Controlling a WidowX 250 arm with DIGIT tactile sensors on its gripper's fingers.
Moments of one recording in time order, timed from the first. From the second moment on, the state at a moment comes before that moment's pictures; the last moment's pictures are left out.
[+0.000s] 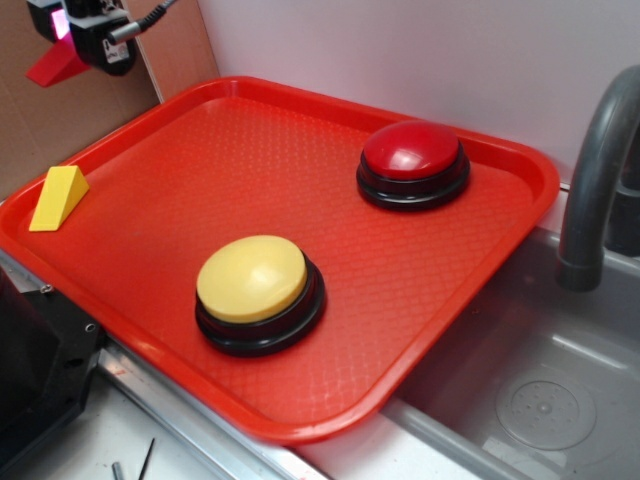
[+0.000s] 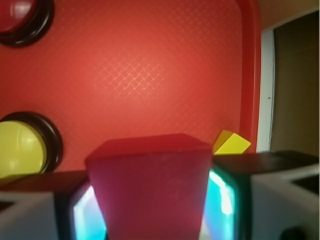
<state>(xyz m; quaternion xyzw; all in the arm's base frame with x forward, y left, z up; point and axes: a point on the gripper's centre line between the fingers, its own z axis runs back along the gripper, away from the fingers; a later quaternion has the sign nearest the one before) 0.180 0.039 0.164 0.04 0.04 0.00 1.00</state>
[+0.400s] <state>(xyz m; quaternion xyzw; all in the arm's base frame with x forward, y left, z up) 0.178 0.043 0.172 0.05 0.02 -0.01 1.00</state>
